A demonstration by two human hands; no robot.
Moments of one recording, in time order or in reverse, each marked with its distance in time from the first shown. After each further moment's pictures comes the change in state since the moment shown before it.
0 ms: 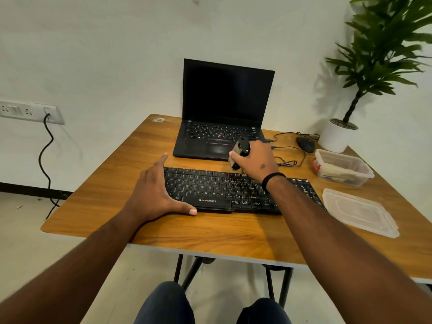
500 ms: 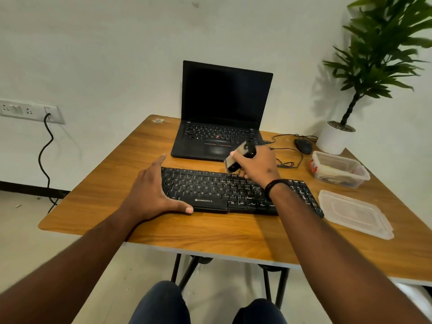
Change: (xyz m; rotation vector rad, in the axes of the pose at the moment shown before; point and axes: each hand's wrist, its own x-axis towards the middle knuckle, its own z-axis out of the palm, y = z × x) left_hand 0.000 0.000 0.002 0.008 0.018 0.006; right_hand -0.019 -0.002 -0.011 0.303 0.017 0.159
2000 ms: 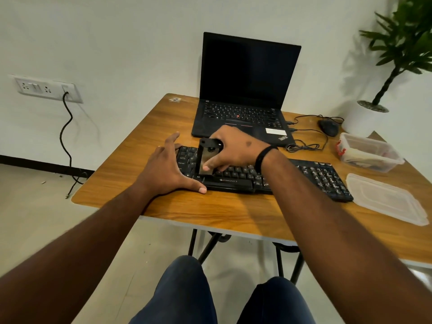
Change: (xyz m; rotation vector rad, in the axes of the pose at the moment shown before) left_hand 0.003 -0.022 -0.016 0.023 -0.045 -0.006; right_hand -0.022 -0.084 0.058 -0.212 -0.747 -0.182
